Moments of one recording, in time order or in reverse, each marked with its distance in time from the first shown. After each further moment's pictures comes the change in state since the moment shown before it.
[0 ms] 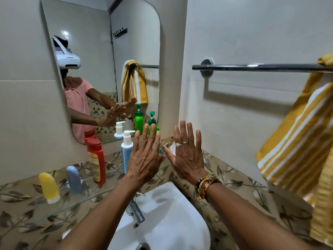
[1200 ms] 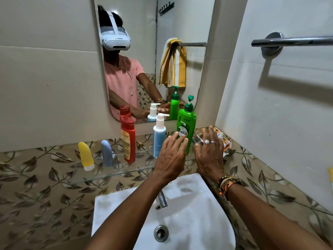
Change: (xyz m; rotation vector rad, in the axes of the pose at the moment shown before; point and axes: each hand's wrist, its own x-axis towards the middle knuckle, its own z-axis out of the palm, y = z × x) left_hand -0.036 0.005 0.051 -0.299 -0.077 -0.114; right_hand -0.004 -0.022 0.091 0.459 -0.109 0.135
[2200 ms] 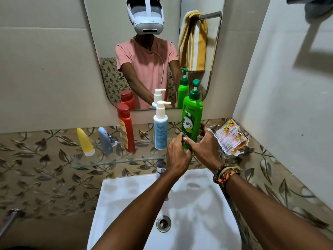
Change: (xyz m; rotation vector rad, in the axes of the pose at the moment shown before) left_hand 0.019 0.033 0.054 -0.469 0.046 -0.780; right_hand 0.031 0.015 0.048 0.681 -0.273 0.168
